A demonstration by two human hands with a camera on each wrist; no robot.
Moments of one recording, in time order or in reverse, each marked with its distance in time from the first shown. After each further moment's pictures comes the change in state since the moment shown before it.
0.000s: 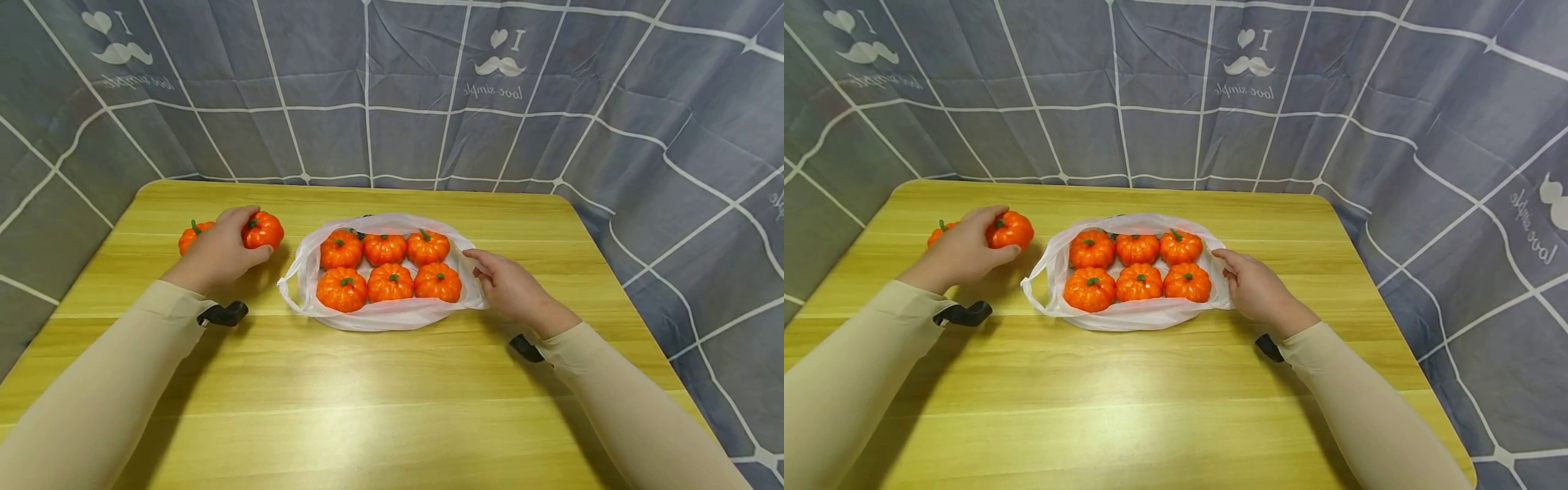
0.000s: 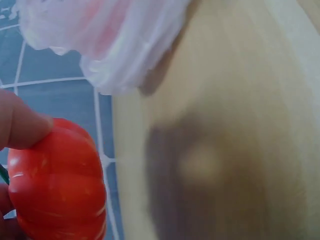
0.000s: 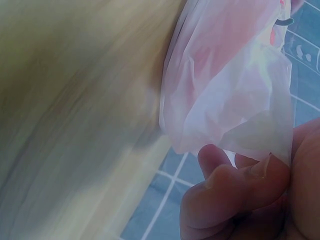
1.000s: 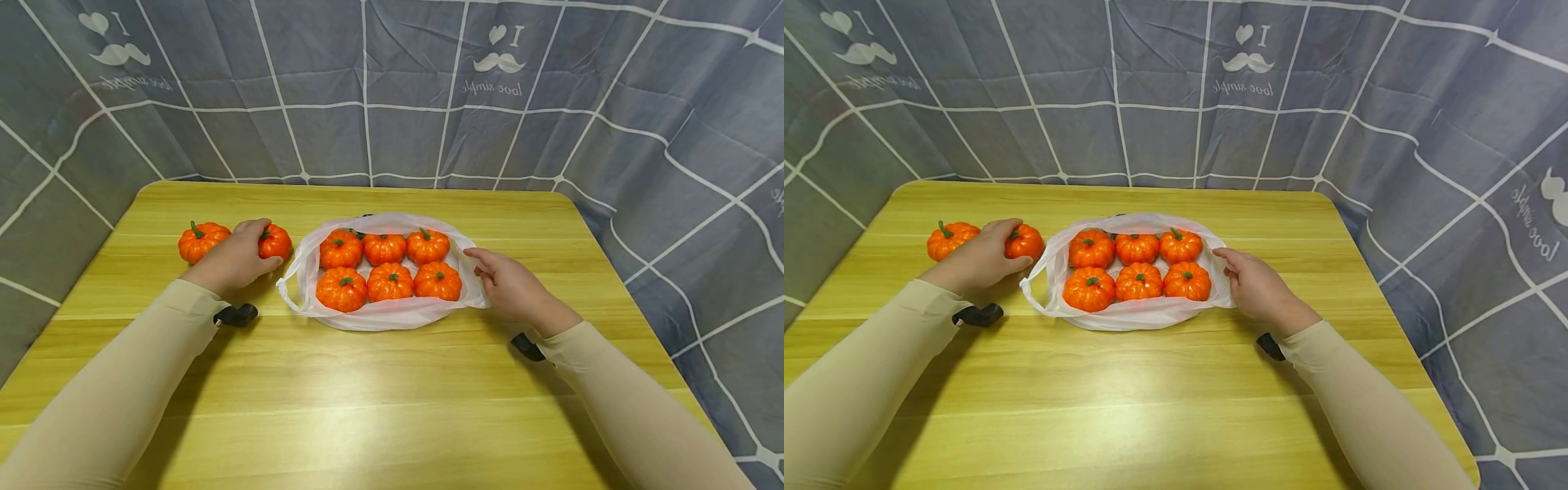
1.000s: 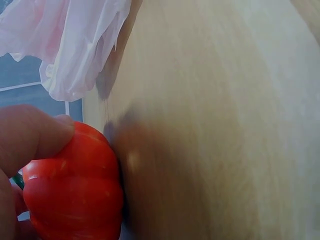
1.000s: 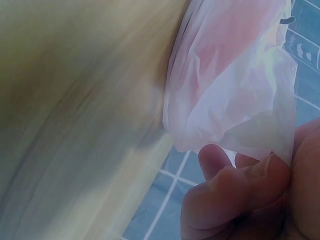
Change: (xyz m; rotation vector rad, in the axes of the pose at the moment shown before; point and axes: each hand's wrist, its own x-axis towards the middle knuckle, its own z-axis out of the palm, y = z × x) left_hand 0.010 -0.001 0.018 0.126 -0.139 -0.025; right_hand -0.001 0.003 0.000 0.017 -0.005 -0.003
